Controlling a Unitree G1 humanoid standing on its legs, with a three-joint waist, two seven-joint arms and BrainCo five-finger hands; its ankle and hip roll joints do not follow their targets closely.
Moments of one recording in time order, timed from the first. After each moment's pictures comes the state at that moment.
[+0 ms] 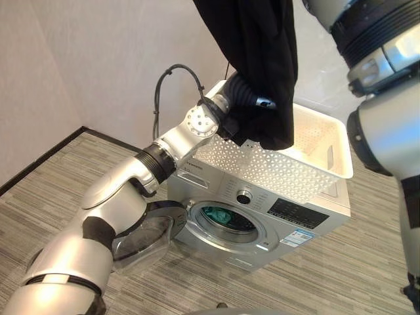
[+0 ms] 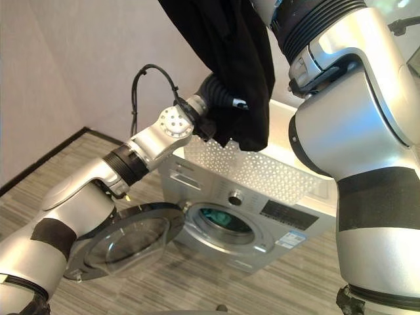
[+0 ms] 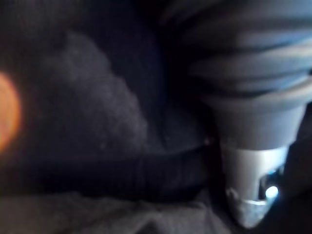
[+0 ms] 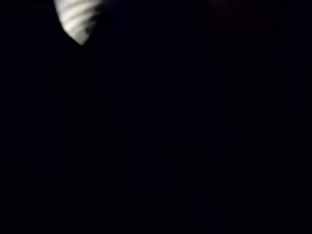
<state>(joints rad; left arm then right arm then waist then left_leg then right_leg) -1.27 0.29 -0.92 0.65 -0.74 -0.19 0.11 -1.97 -0.39 0.81 1.04 1.01 -0.31 -0.29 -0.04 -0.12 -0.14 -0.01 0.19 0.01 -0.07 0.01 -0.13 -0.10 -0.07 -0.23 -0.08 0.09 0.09</state>
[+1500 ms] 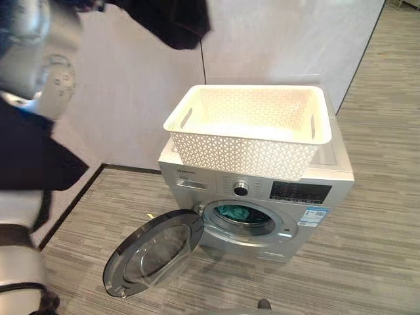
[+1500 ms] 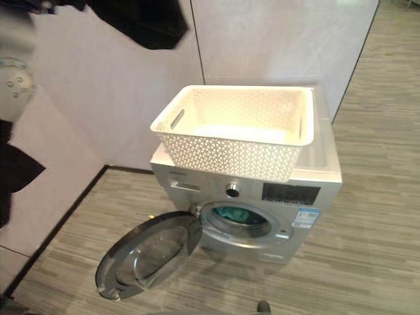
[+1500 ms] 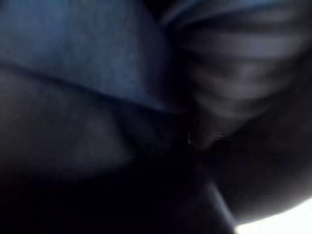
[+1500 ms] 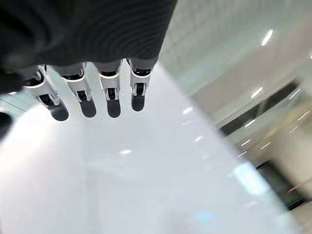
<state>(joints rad) -1.34 1.06 -0.49 0.22 -0.85 -0.35 0.14 -1.19 -1.54 0.55 0.39 0.09 -0.19 -0.12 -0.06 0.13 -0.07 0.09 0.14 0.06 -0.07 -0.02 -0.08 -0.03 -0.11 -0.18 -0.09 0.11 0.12</state>
